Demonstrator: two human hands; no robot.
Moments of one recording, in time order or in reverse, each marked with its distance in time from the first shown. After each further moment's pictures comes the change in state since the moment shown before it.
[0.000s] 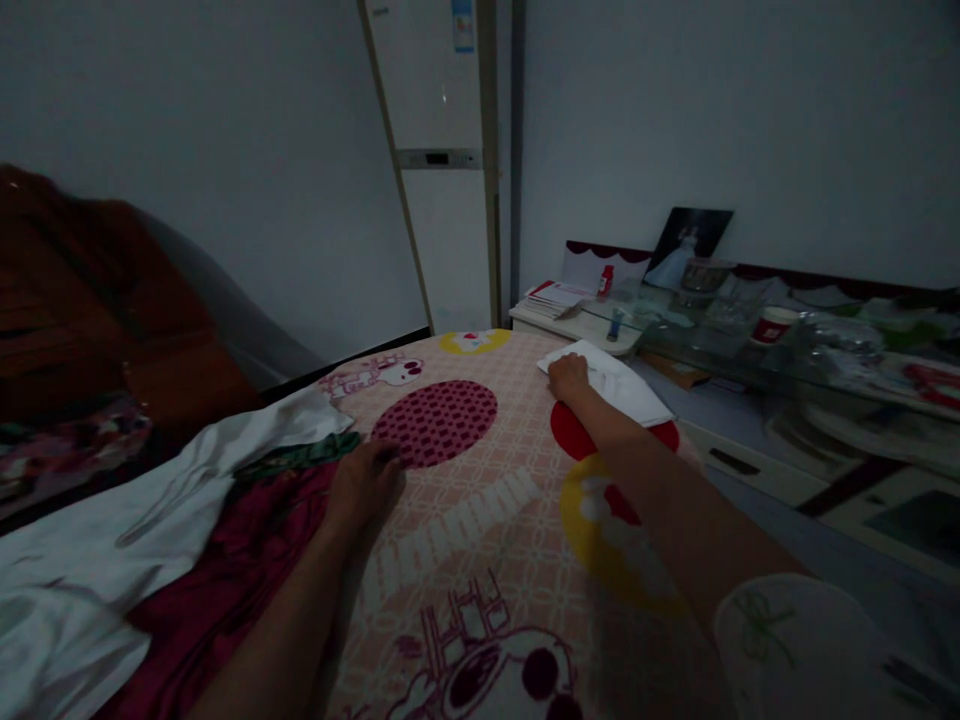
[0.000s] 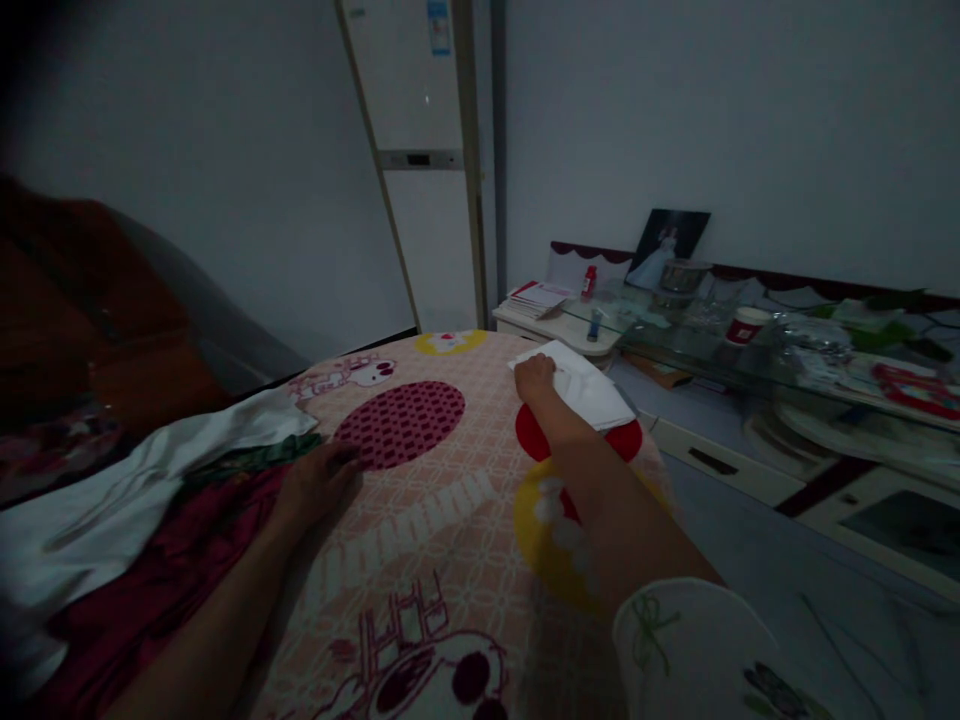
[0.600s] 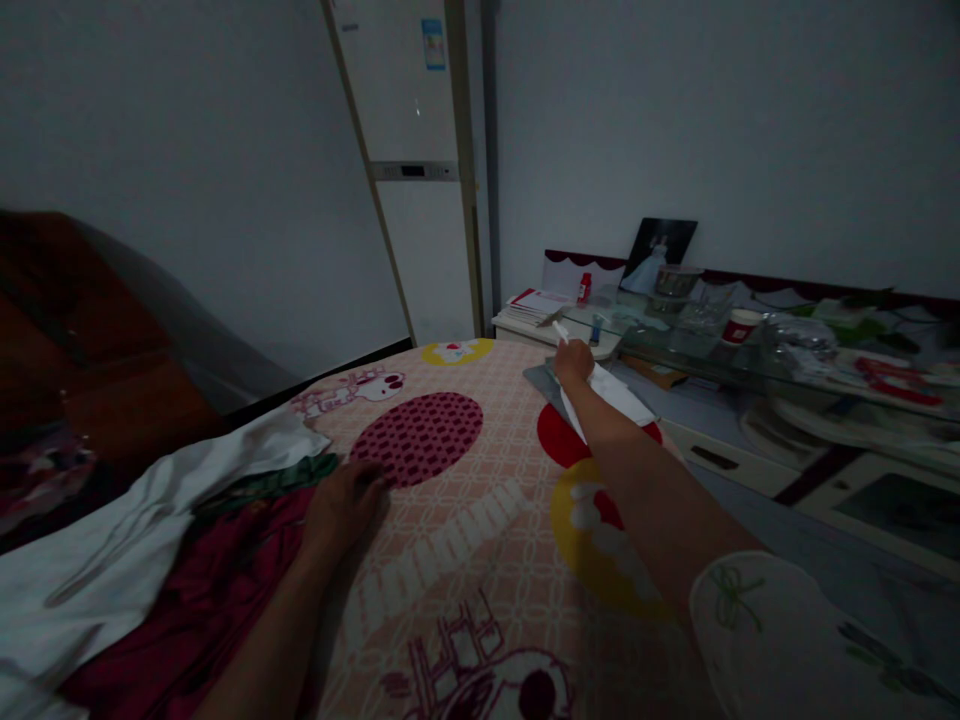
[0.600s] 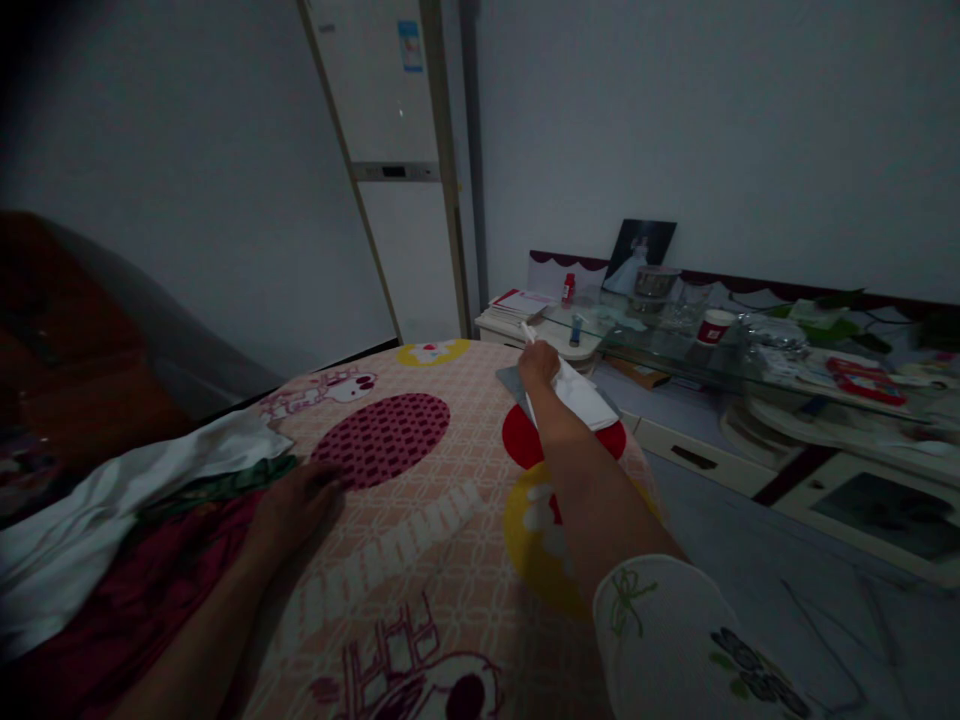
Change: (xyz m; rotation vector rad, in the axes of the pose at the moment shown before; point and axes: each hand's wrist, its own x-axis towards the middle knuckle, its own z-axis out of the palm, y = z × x) left_hand 0.002 -0.005 0.004 -0.018 0.014 0.030; right_hand 0.031 0.032 -0.001 0.339 0.220 0.502
